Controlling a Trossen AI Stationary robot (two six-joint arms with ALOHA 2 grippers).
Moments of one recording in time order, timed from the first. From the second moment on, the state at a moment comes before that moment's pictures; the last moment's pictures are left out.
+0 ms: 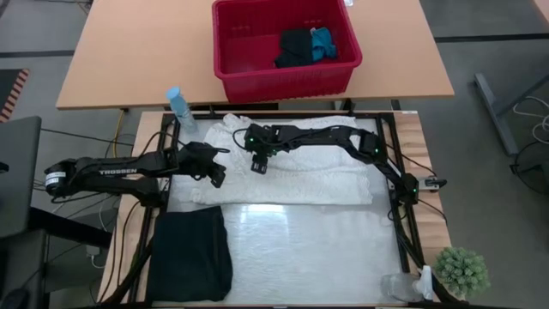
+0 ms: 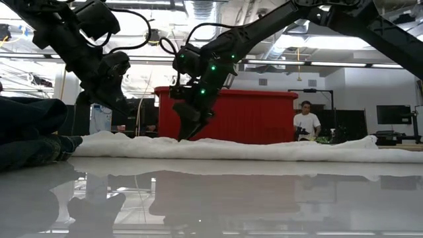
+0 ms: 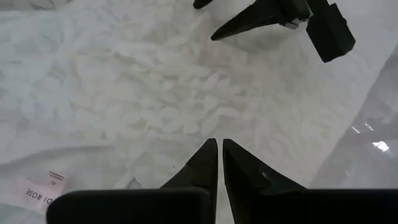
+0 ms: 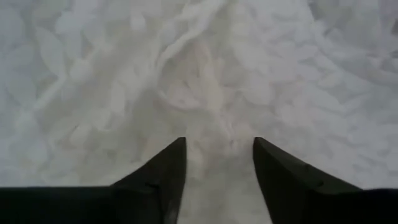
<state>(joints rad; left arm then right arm) 0.32 0.93 0.46 -0.26 -0.07 -0.54 -0.27 2.31 1.89 -0.56 0.11 -0.09</state>
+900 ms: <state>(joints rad) 0.32 0.93 0.45 -0.26 0.02 -0.53 -0.26 2.23 1.89 -0.59 0.18 -0.05</state>
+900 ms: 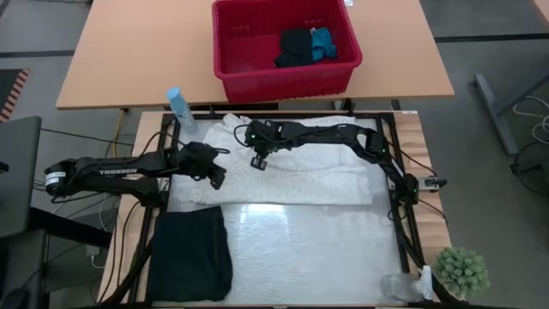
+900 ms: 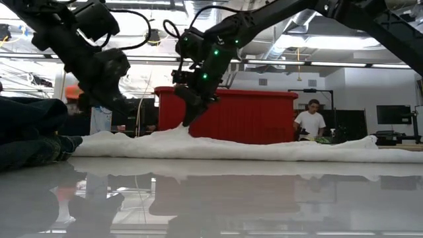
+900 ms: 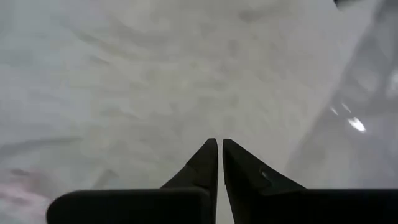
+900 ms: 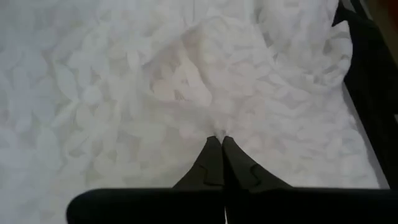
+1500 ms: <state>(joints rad) 0.07 0.99 0.18 0.02 -0.38 -0.71 -0.18 2.23 1.89 -0.62 0.19 -0.05</state>
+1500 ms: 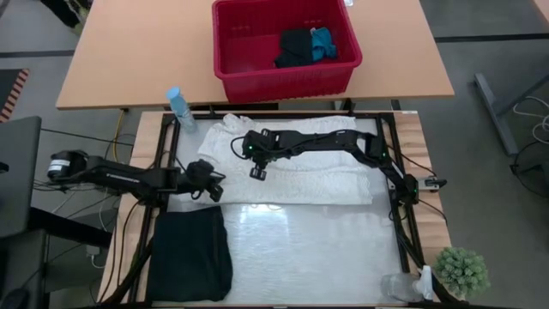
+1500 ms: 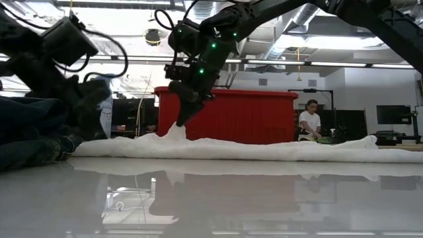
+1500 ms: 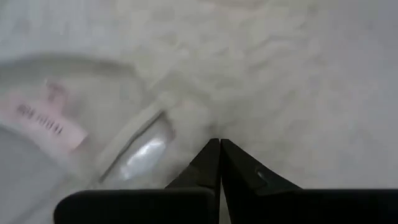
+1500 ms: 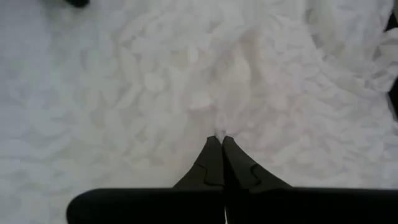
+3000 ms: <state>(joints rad) 0.07 1.16 0.20 0.11 -0.29 -0.79 0.00 2.16 1.71 -0.56 0.14 -0.15</state>
